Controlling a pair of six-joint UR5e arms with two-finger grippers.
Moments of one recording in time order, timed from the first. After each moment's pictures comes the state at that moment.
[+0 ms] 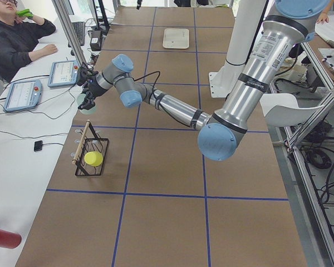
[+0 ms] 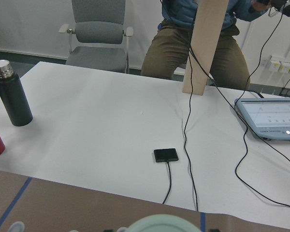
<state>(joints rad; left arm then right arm) -1.16 -2.04 -1.52 -2.22 -1.64 -1.16 1.32 -1.25 1.62 -1.08 2.35 0.85</state>
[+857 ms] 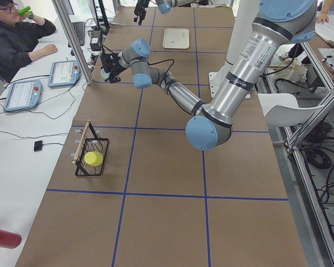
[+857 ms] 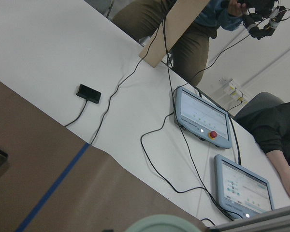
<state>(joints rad) -0.95 -2.11 -1.66 -2.26 -1.66 -1.77 1.05 -1.09 1.63 -0.68 2.29 1.60</state>
